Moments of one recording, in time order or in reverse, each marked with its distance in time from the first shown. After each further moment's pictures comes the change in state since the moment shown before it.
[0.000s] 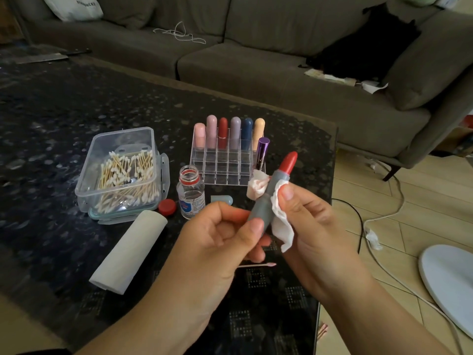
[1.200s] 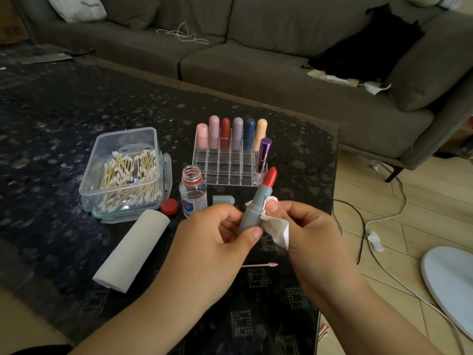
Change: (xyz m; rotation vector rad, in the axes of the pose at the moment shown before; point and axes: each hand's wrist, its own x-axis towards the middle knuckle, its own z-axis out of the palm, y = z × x) left_hand 0.011 -0.005 -0.013 0.753 0.081 0.156; right_hand -0.003 0.012 -0.005 -0.384 0.325 0.112
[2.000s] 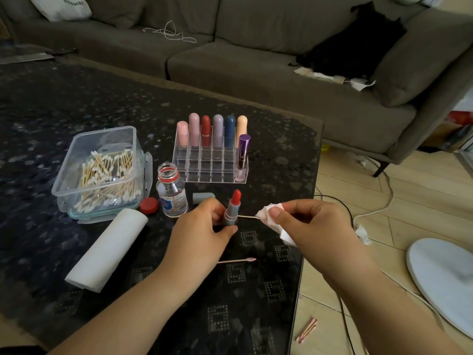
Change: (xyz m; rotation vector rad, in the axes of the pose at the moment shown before) left_hand 0.030 -0.033 0.035 0.347 0.030 -0.016; right_hand 0.003 -0.008 -0.047 -0.408 0.114 0.010
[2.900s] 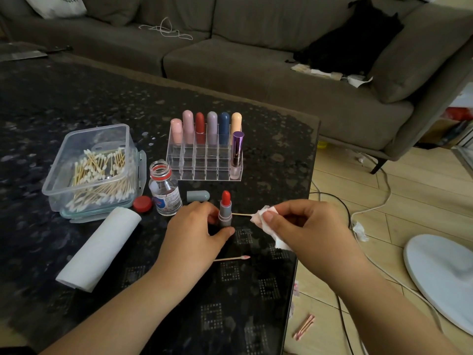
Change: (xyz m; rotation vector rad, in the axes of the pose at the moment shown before) left_hand 0.002 -0.009 0.009 0.119 0.064 0.081; right_hand -0.001 0.006 -0.006 -0.086 -0.056 -0.050
